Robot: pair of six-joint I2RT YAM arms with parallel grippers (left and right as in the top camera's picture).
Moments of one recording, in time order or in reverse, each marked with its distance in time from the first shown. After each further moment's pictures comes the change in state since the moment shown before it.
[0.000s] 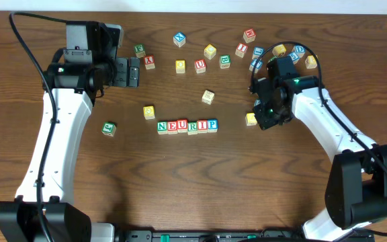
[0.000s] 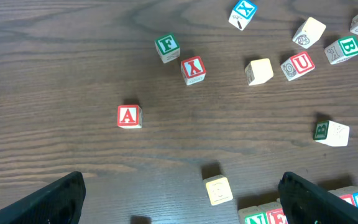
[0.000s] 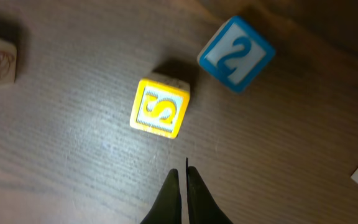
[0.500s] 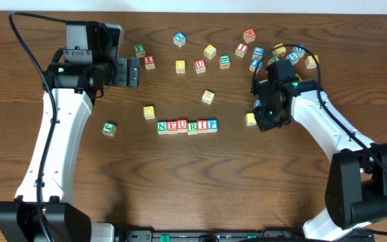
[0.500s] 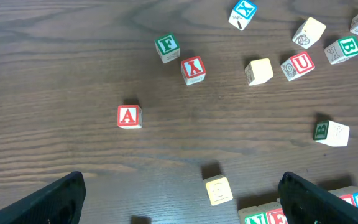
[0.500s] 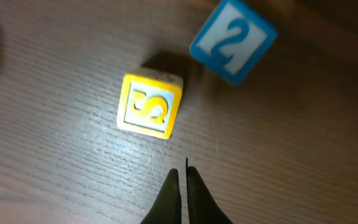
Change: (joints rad) left arm 0.000 0.000 0.000 0.000 0.000 0.000; right arm 0.000 0.000 -0.053 0.043 0.016 0.046
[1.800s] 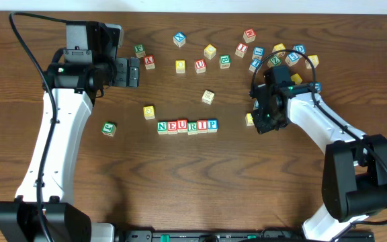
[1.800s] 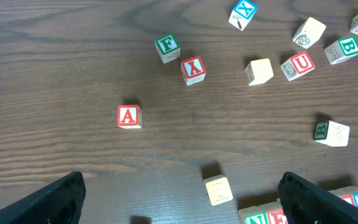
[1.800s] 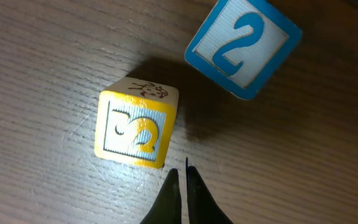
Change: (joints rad) left arm 0.000 0.000 0.000 0.000 0.000 0.000; right arm 0.000 0.051 -0.040 0.087 0.004 0.021
